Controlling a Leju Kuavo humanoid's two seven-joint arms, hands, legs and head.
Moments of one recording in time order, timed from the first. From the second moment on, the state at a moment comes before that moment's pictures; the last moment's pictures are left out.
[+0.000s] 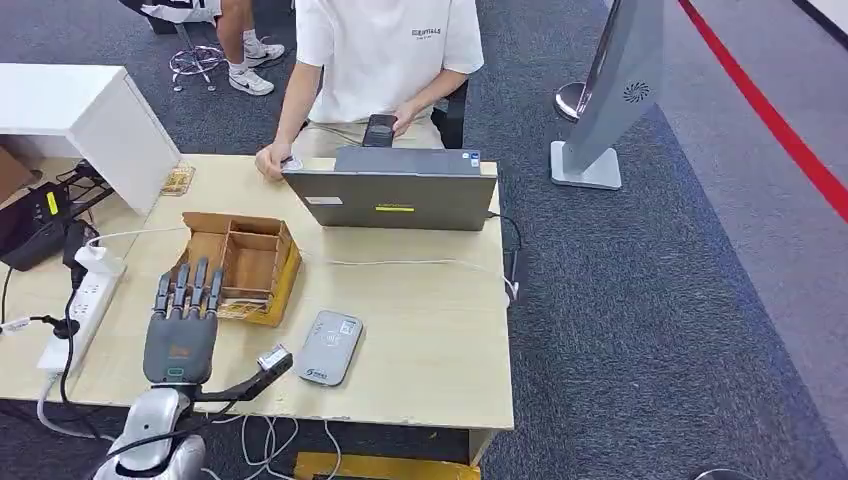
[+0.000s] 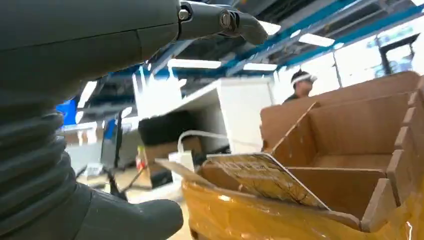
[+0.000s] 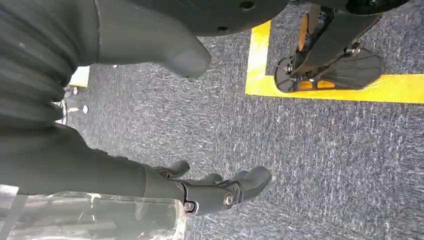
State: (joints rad) left arm -0.13 0.16 -0.25 -1.20 -1.31 0.41 0.06; right arm -0.08 0.03 1.56 -0.09 -1.44 -0.36 -0.24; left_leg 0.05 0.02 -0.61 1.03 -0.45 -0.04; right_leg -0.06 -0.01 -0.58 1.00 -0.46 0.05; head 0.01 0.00
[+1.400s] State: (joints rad) left arm -0.27 0.05 -0.19 -1.05 -1.31 0.39 0.05; right arm -0.09 0.03 1.56 -0.09 -1.37 -0.36 -0.23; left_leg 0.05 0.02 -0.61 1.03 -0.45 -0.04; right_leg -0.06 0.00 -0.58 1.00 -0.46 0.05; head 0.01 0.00
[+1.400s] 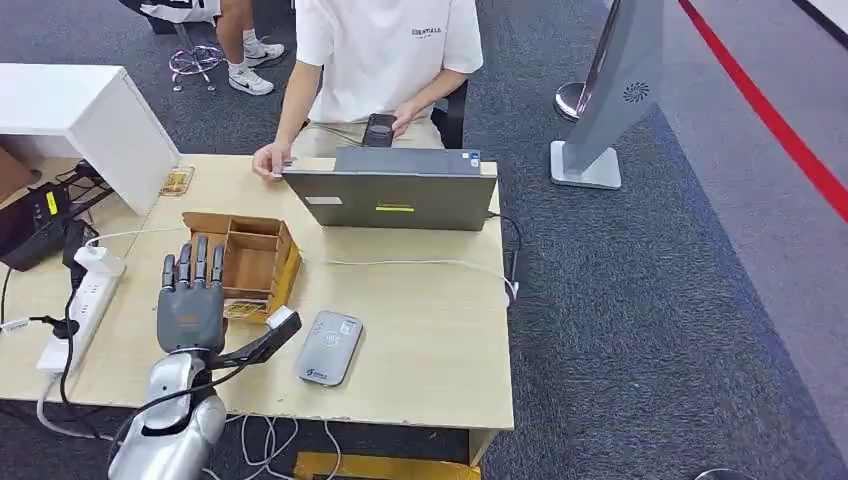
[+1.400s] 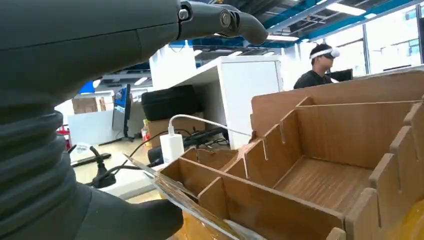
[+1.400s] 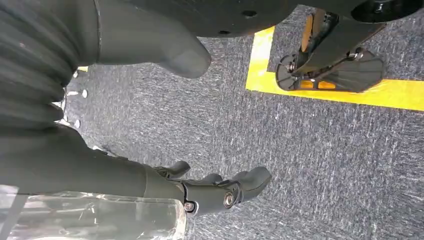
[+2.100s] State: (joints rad) left arm -0.27 0.02 -0.21 -1.02 -1.29 0.39 0.02; right arm -0.09 0.03 1.56 -0.10 -1.35 -0.36 -0.23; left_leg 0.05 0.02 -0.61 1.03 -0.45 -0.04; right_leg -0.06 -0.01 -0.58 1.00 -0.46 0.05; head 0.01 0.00
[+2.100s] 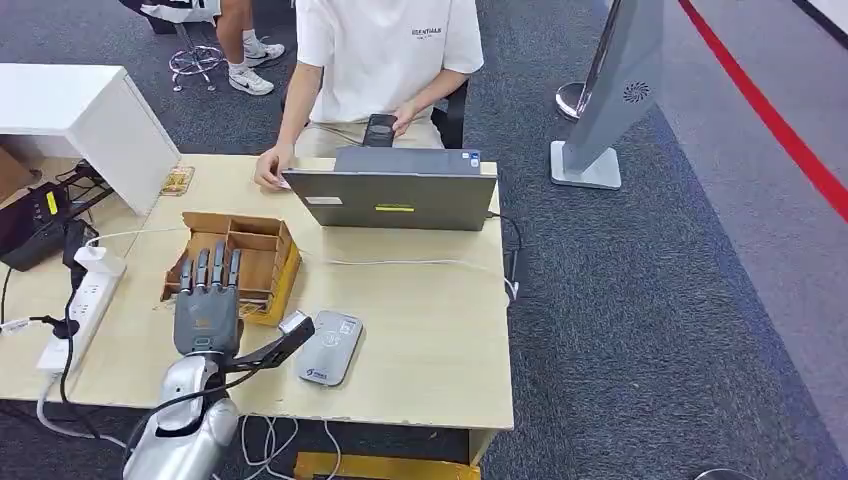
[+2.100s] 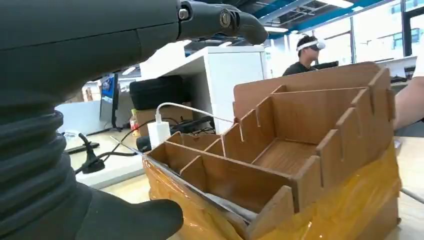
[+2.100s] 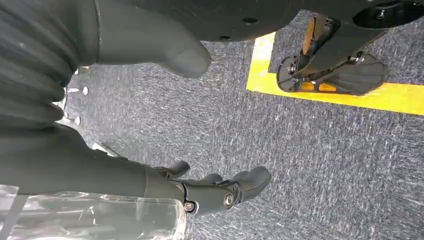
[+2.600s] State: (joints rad) left arm -0.27 0.01 -0.23 -1.02 -1.27 0.37 0.01; right arm -0.09 0.03 1.56 -0.10 -1.34 -0.36 -0.23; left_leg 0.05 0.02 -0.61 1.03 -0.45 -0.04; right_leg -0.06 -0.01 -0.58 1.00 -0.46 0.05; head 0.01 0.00
